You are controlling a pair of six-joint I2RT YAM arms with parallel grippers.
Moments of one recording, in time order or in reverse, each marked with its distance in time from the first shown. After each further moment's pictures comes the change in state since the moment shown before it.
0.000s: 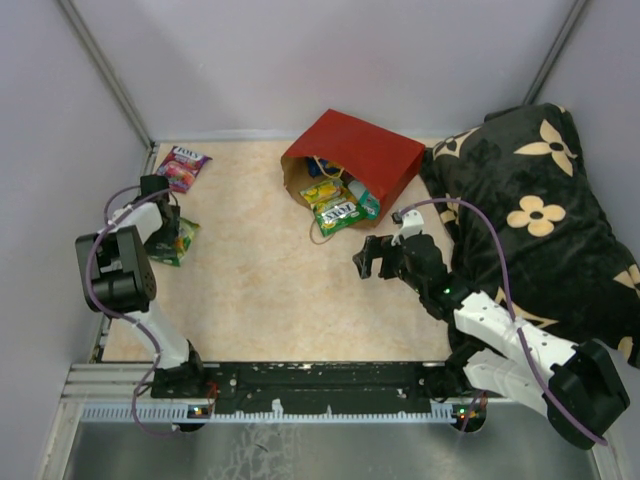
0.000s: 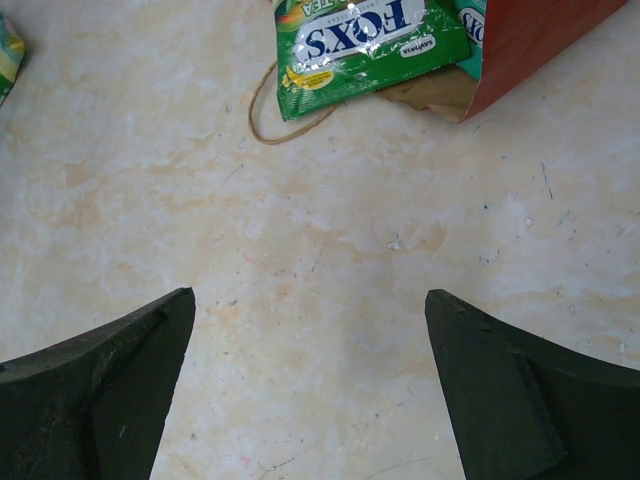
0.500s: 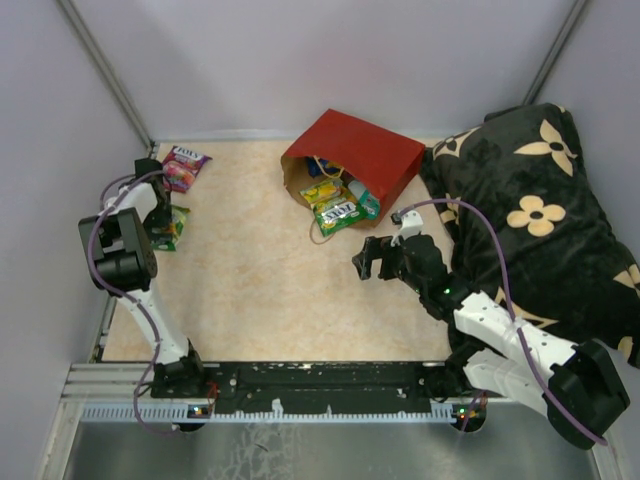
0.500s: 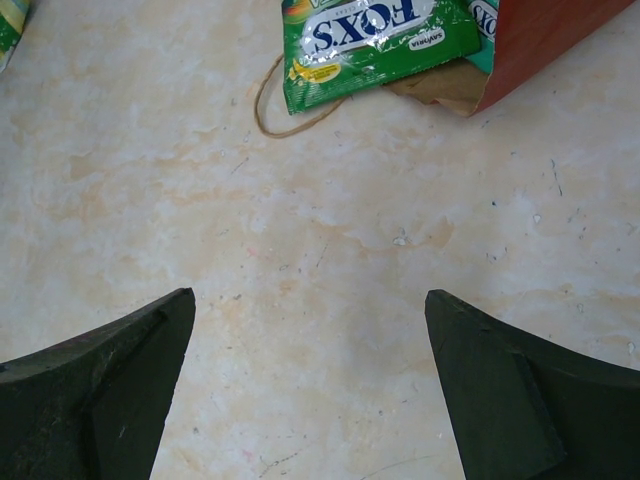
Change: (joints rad) left arm 0.030 0.224 0.309 -0.137 -0.045 -0.109; right arm 0.000 -0.001 -0.005 0.000 -0.016 0.000
